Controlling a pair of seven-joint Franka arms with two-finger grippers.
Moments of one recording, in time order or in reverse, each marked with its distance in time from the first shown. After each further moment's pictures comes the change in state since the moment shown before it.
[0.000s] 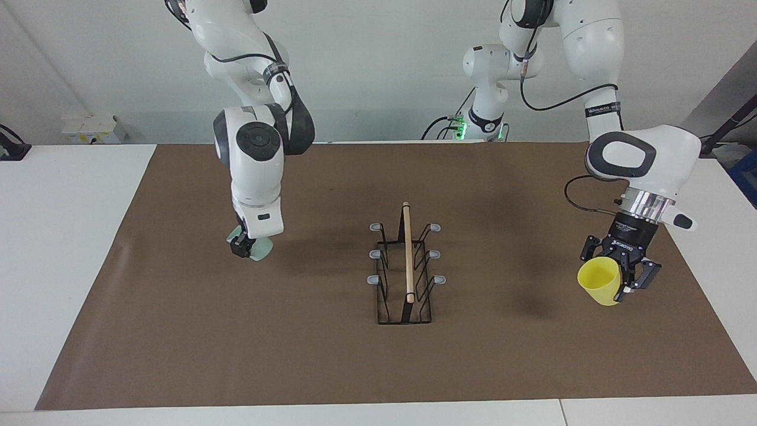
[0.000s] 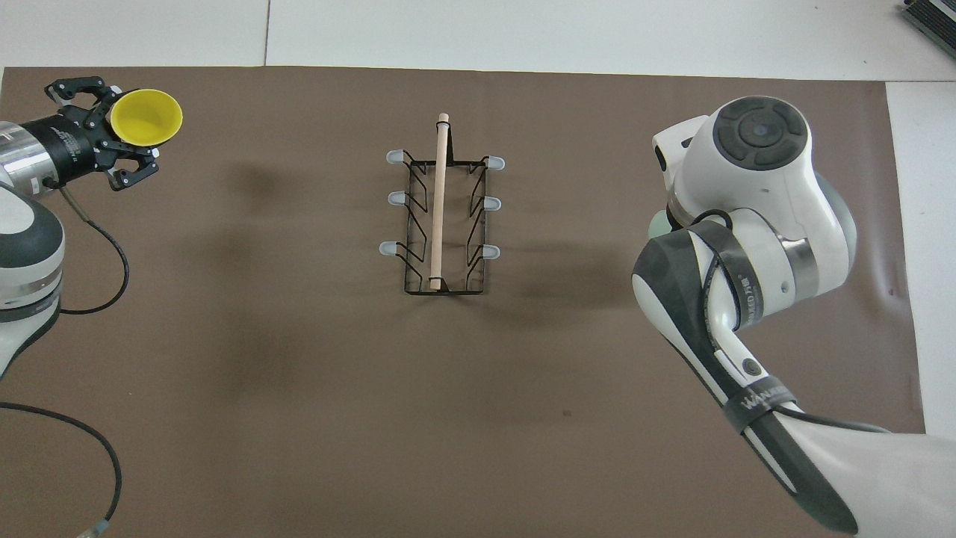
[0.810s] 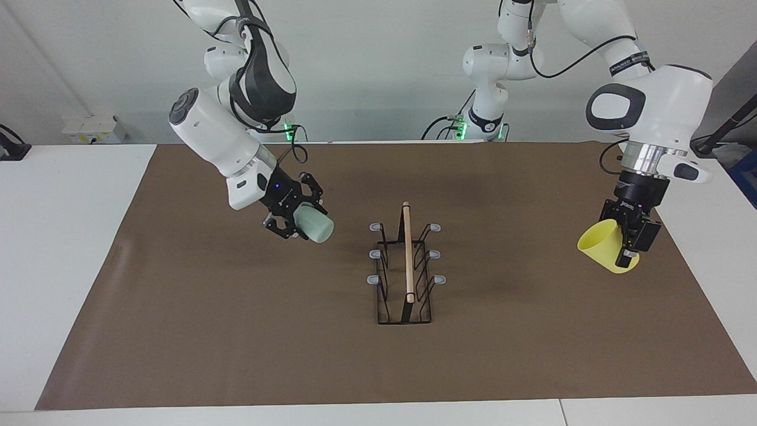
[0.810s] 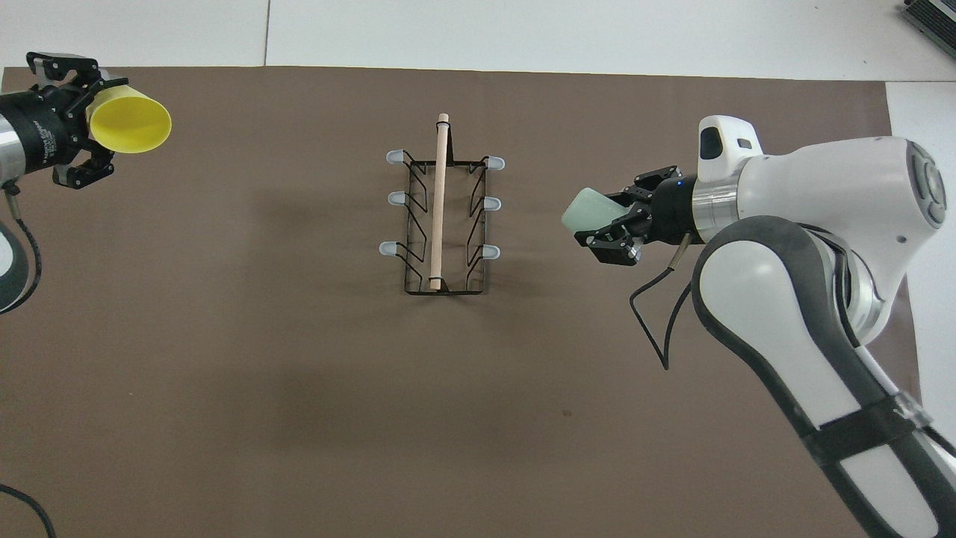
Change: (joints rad) left arm -0.069 -0.181 -0.005 -0.022 0.576 -0.082 0.000; right arm -0.026 -0.150 -0.001 -0.200 0.868 0.310 -0.209
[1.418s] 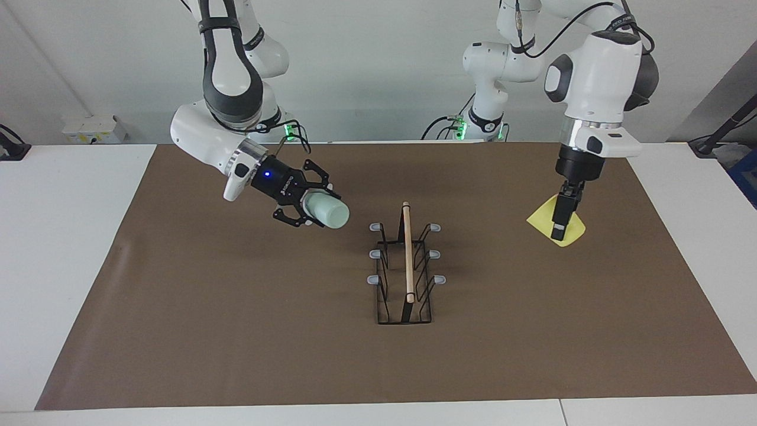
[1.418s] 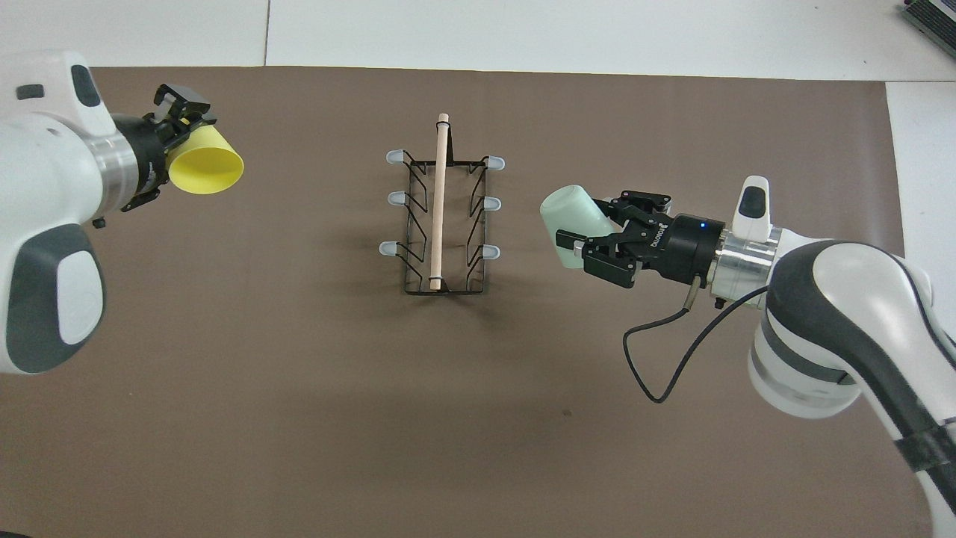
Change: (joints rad) left arm -0.205 -0.093 -0.002 -0.038 0.472 -0.131 -0.085; right arm -0.002 -0.125 0.002 -0.249 0.871 0.088 -0.504
